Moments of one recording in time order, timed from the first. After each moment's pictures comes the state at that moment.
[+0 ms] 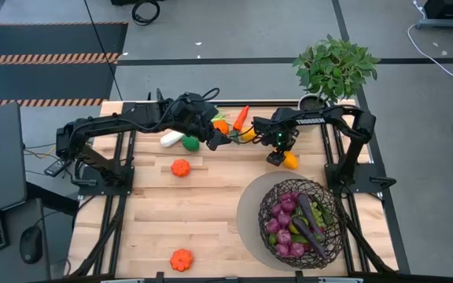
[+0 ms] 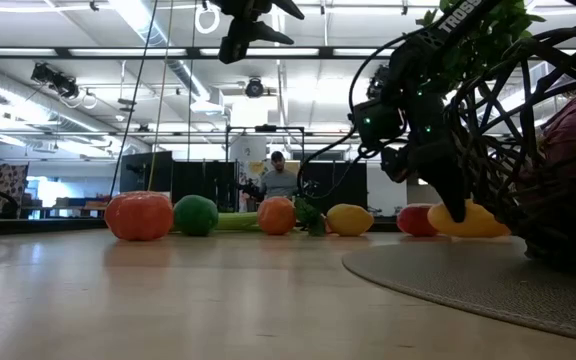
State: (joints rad) left arm 0.23 1.49 1.42 -0.48 0.23 -0.67; right arm -0.44 1.78 1.12 -1.12 -0.10 0.18
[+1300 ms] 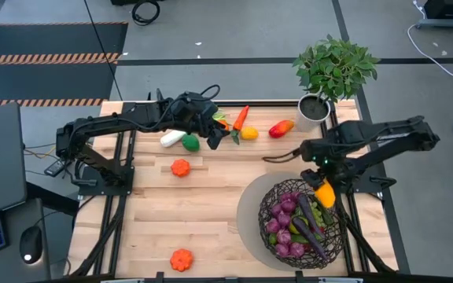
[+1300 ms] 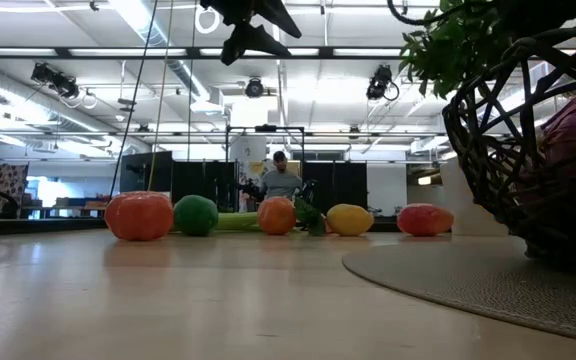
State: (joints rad) left arm 0.24 1.49 1.42 -0.48 0.04 -0.44; right arm 0.13 1.07 1.12 -1.47 -0.42 1.32
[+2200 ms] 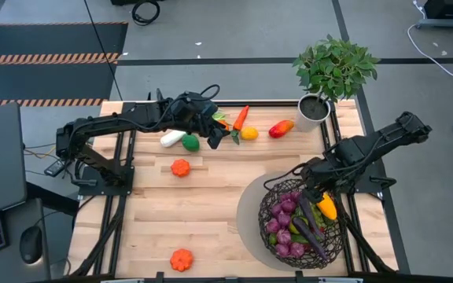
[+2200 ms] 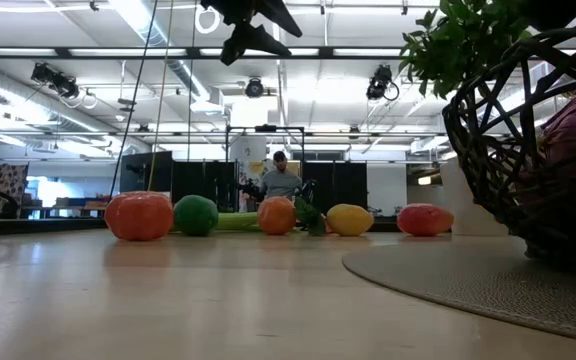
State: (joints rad) left arm 0.24 1.49 1.42 -0.48 0.05 -0.48; right arm 0.40 1.14 1.12 -1.43 -0.27 1.43
